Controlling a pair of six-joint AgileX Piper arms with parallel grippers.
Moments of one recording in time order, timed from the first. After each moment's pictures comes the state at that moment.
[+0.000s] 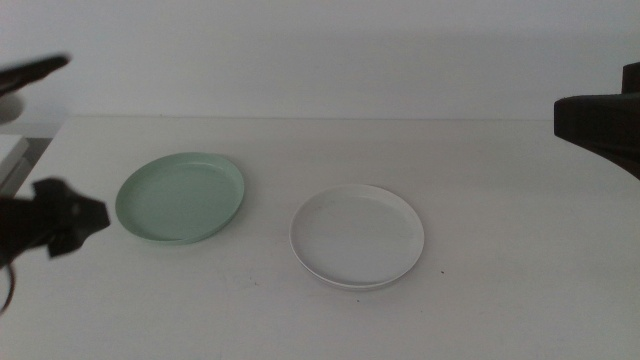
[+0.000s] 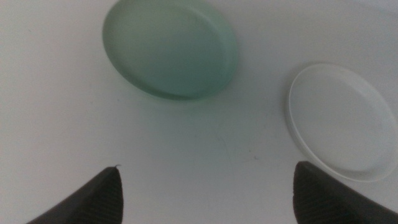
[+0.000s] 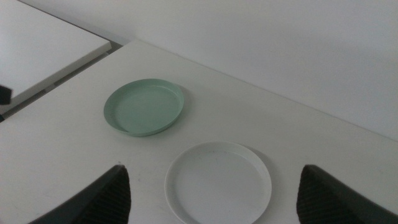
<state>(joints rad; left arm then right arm) -0.03 0.82 -0.71 -0.30 0.75 -0.06 0.34 0.84 -1.03 0.46 0.75 -0.42</state>
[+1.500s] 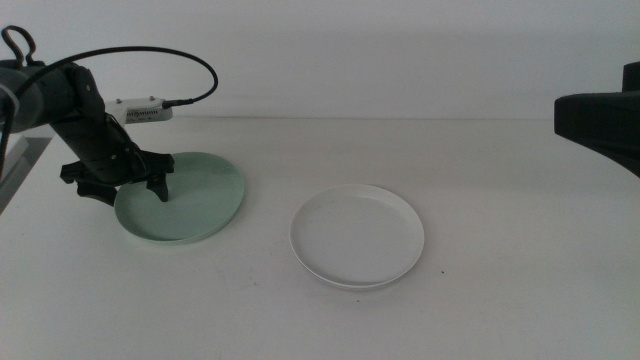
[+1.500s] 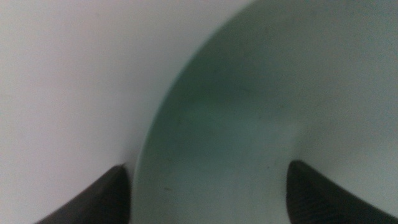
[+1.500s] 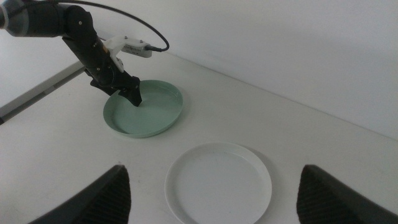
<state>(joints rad) 0.04 2.17 -1.59 -0.14 0.84 0.05 0.34 0.84 -1.03 0.46 0.74 -0.41</state>
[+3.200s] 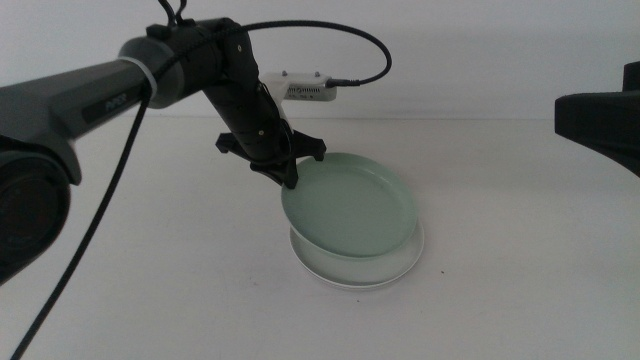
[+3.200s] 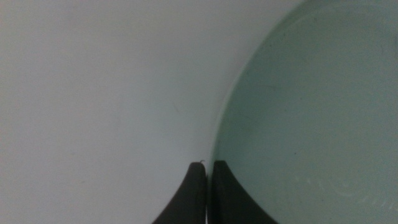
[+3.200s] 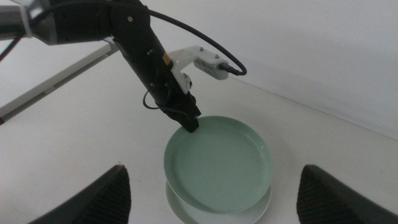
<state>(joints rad) -0.36 2.15 -1.81 -0.28 1.04 0.10 0.34 0.84 -1.03 0.46 0.74 -0.41</state>
